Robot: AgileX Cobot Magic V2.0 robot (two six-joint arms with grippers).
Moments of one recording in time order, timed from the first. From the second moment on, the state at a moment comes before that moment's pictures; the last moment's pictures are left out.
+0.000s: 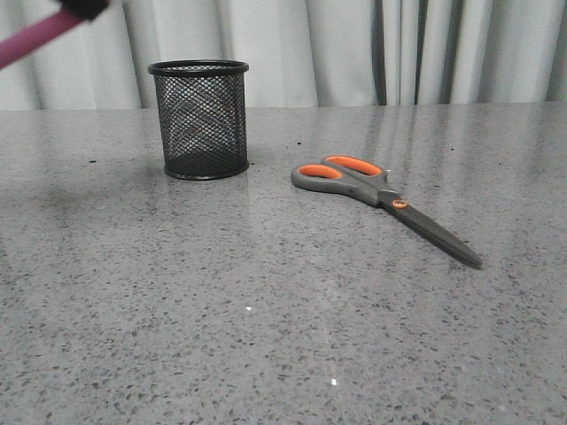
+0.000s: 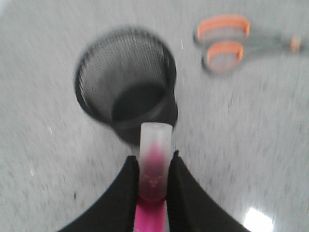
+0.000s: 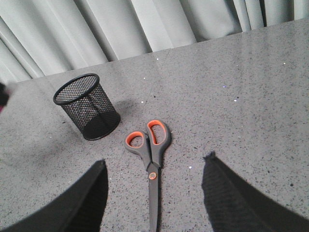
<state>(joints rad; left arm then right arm) -0.24 1.41 -1.33 -0.52 0.92 1.02 0.26 0.42 -0.46 0.33 0.35 0.00</state>
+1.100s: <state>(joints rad) -0.24 1.67 -1.27 -1.75 0.78 1.63 0.26 0.42 -0.46 0.33 0.42 0.00</state>
